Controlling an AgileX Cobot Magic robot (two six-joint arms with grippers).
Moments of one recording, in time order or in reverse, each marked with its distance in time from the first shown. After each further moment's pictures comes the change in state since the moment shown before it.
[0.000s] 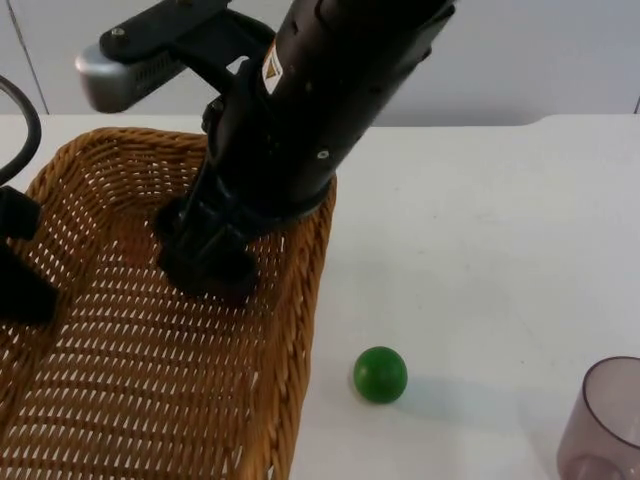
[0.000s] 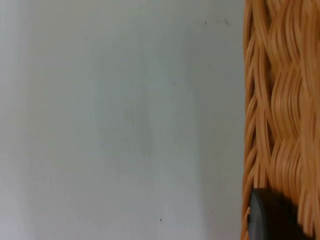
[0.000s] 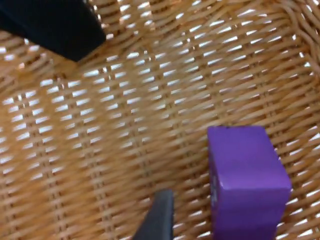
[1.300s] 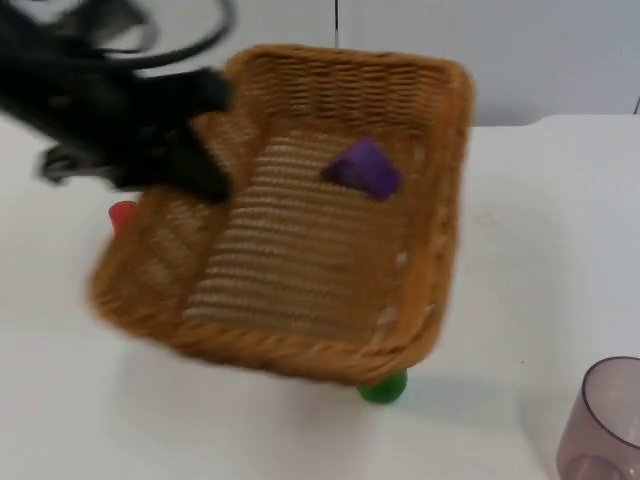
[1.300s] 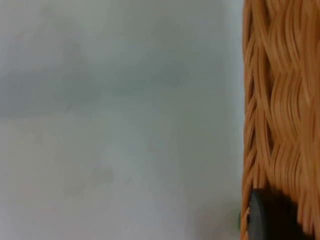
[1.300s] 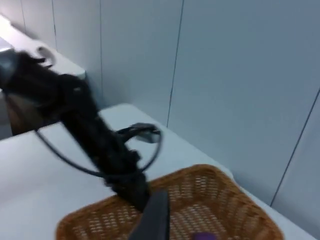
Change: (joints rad) right arm -0.169 -1.200 0.509 -0.012 -0.103 0.032; left arm -0.319 0.428 -0.506 -0.060 -0.037 -0.123
